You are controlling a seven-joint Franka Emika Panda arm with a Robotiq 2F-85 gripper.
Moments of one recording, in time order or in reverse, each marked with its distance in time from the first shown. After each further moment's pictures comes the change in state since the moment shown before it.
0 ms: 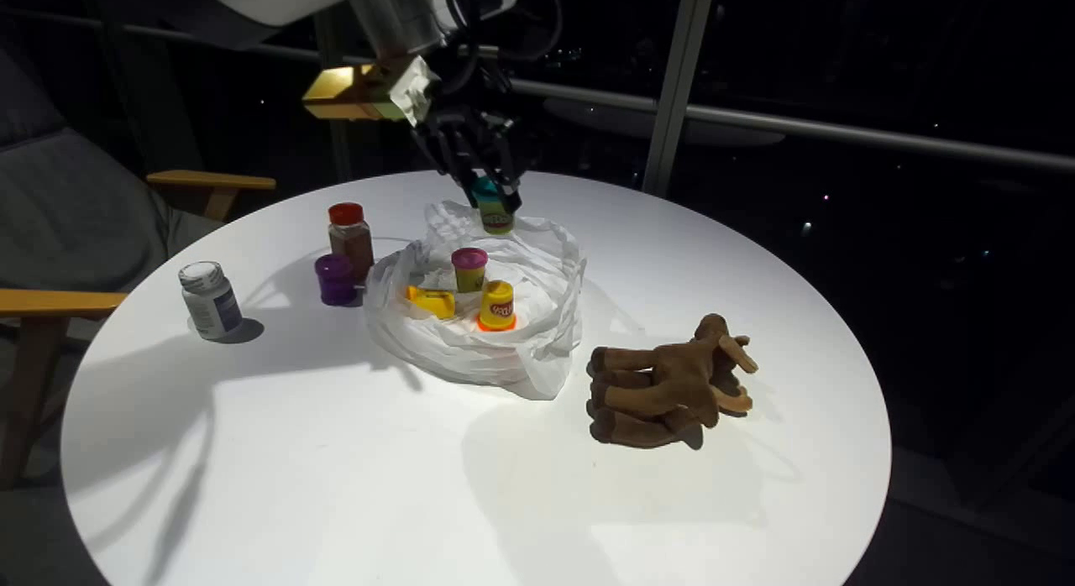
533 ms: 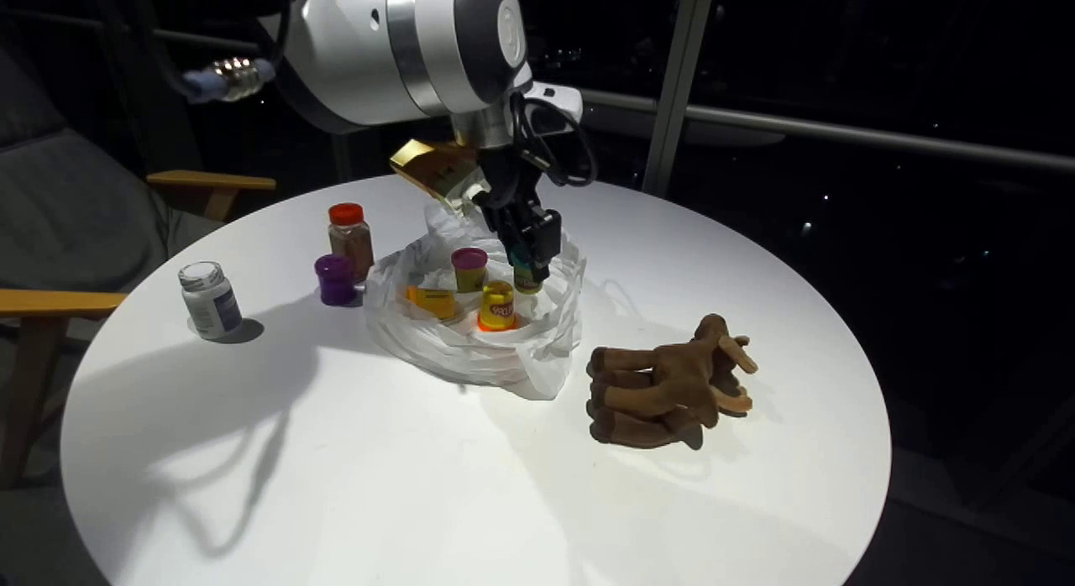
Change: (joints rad) arm -0.062 0.278 0.000 0.216 0.332 0.006 -0.054
